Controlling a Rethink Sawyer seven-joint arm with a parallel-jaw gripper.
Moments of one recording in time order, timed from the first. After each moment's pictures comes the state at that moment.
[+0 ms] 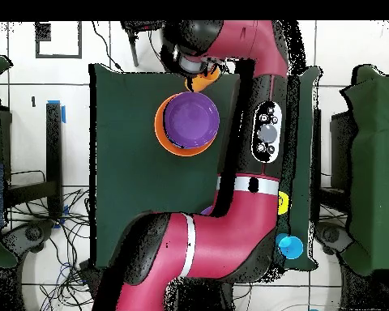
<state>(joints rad) -0.22 -0.14 0.26 0.31 -0.20 1.41 1.90</state>
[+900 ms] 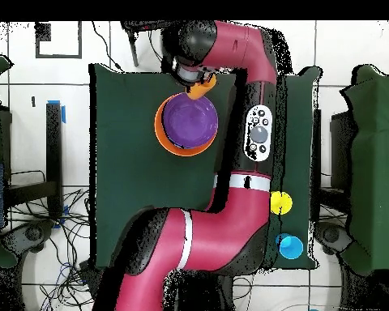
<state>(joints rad) -0.21 -0.07 0.25 0.30 -0.20 1.38 1.90</state>
